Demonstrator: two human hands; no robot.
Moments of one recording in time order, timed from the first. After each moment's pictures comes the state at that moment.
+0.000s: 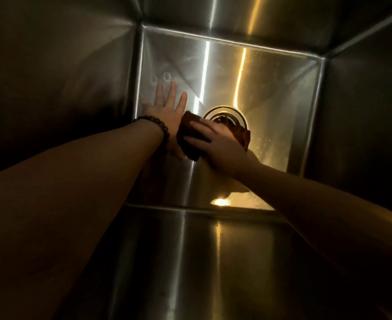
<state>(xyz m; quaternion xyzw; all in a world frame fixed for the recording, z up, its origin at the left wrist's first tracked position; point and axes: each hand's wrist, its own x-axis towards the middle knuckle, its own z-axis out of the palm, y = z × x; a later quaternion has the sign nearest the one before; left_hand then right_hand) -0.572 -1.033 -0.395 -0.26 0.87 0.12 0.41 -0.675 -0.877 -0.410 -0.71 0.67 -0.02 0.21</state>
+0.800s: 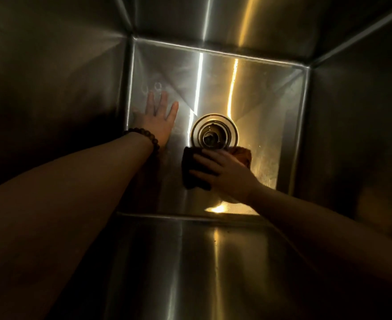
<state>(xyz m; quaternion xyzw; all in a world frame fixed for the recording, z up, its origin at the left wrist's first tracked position) -0.572 -1.029 -0.394 -0.26 0.88 0.07 0.40 -0.684 -0.819 -0.401 -0.80 0.58 0.06 0.14</state>
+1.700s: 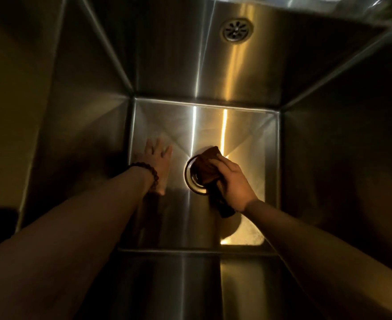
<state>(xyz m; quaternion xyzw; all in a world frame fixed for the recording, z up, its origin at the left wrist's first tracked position) -0.578 -1.037 -0.369 -0.25 0.86 0.13 0.42 -0.714 -0.845 -0.355 -0.44 0.80 -0.24 0.31</state>
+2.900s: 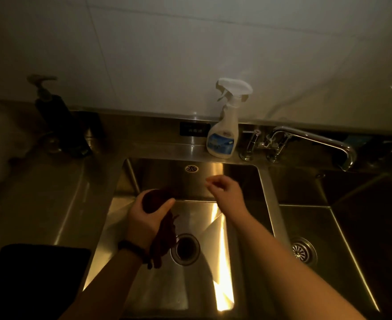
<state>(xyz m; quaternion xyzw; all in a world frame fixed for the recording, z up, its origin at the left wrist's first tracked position) -0.573 -0.953 -0.062 -0.46 0.57 0.61 -0.30 -0.754 -0.876 -0.068 -0.26 0.77 -0.52 0.28</state>
